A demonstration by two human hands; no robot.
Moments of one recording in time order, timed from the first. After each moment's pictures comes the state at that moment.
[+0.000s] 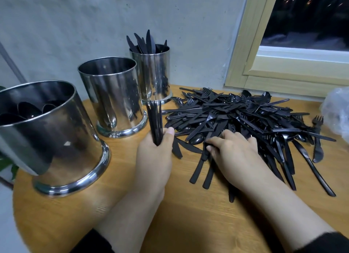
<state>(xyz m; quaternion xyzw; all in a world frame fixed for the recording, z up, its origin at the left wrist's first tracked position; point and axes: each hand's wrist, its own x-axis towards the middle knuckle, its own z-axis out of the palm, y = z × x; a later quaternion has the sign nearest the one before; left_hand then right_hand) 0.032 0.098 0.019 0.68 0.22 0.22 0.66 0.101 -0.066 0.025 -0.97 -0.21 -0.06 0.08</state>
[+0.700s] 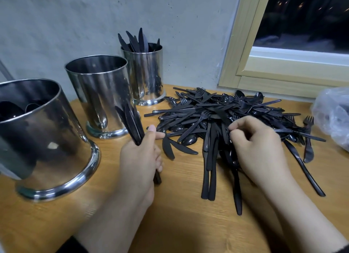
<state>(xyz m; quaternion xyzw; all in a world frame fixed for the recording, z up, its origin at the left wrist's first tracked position) 0.033 0.102 0.016 0.57 0.22 0.22 0.76 0.093 -0.095 0.054 -0.88 -0.10 -0.14 0.44</state>
